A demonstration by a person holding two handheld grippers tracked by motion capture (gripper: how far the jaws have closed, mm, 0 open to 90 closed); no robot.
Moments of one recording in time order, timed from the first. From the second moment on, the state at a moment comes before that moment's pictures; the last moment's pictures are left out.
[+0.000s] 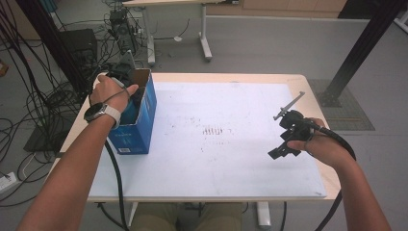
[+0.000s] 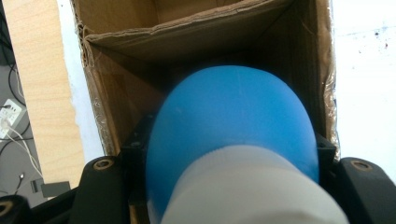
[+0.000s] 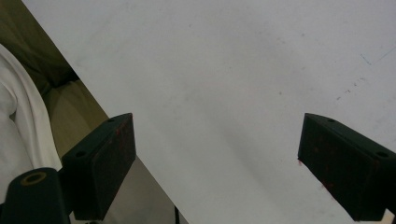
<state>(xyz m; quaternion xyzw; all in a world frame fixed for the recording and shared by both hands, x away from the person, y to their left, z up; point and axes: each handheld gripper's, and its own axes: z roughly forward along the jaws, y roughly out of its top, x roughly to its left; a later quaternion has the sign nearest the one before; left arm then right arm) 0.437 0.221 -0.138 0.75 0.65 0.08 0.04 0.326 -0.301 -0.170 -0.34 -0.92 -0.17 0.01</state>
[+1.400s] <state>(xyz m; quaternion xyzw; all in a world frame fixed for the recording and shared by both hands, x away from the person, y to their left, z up) 0.442 0.229 -0.161 0.75 0.65 0.06 0.04 0.322 -0.305 -0.169 -0.34 -0.92 -0.17 0.00</state>
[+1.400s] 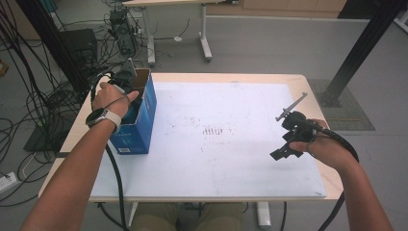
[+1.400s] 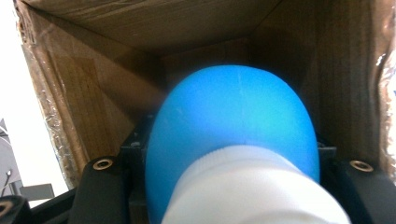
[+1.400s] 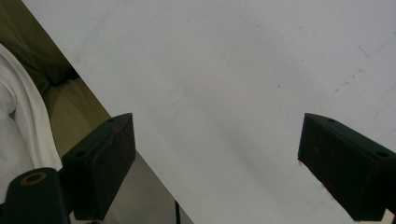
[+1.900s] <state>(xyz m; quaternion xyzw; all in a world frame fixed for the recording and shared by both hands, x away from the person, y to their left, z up) 0.441 0.229 -0.160 0.75 0.65 0.06 0.04 0.319 -0.307 -0.168 -0.35 -0.92 -0.17 0.00</state>
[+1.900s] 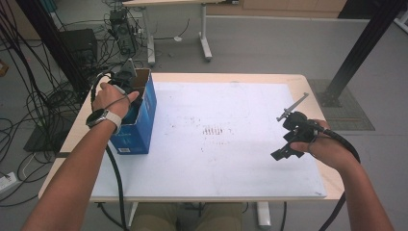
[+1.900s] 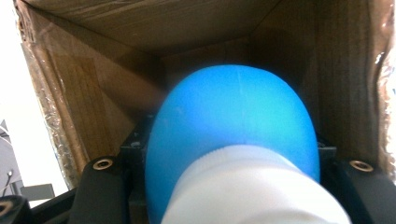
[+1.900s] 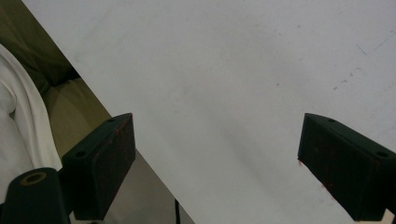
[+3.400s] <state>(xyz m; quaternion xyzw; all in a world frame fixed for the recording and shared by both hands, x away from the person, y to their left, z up) 0.439 0.230 -0.161 0.75 0.65 0.05 0.04 0.317 -0.307 -0.167 -0.35 -0.92 -0.17 0.00</state>
